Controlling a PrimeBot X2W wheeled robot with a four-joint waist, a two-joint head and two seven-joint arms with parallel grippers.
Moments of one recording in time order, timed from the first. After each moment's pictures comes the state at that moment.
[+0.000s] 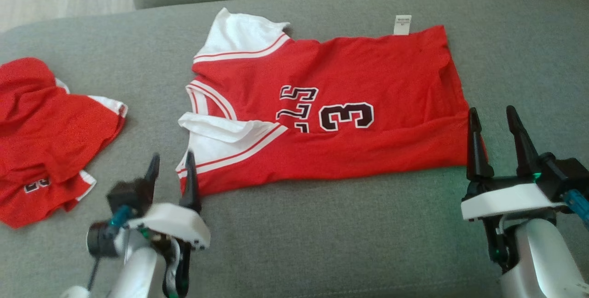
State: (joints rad) left arm -0.17 0.06 -0.22 0.37 -0.30 0.12 -0.25; right arm -0.17 -0.09 -0.01 0.29 0.15 0.13 -0.25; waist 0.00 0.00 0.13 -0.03
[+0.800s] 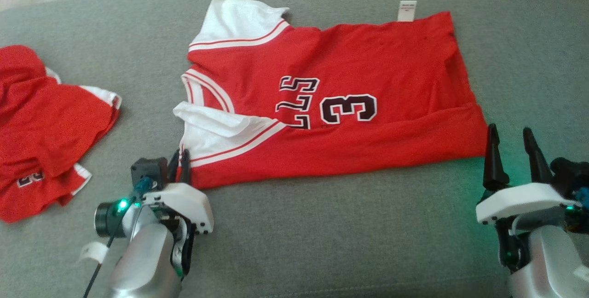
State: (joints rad) left arm -0.37 0.06 -0.28 0.78 -0.23 0.12 -0.23; right arm -0.19 -0.06 -0.13 0.38 0.15 0.13 -0.18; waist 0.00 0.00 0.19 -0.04
